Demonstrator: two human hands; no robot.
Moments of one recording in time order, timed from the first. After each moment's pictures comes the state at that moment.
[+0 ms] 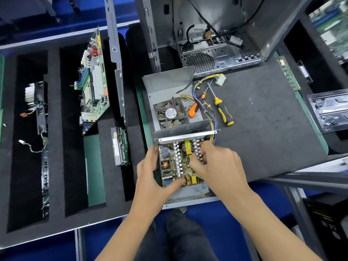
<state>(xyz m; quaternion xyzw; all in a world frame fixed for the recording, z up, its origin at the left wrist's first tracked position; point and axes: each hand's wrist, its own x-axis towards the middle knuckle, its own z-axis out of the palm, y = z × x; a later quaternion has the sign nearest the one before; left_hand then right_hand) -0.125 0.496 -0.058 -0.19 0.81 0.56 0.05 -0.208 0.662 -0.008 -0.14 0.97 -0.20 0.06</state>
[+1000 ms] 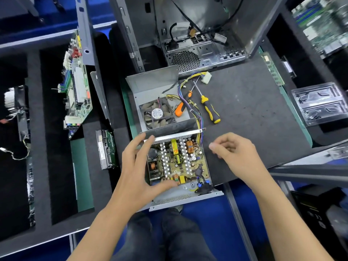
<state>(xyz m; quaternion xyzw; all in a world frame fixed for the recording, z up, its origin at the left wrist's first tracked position) -0.149 0.479 -0.043 0.03 0.91 0.42 -0.03 -0.235 0.738 -0.016 0.10 0.84 -0.50 0.20</state>
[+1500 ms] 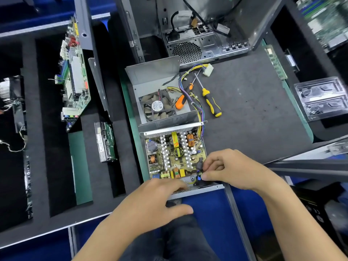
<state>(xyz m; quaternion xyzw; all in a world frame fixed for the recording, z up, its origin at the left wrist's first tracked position) -0.128 0.505 -0.009 0.12 0.88 0.34 0.32 -0.221 0.737 -0.006 -0.04 0.83 -0.34 0.45</state>
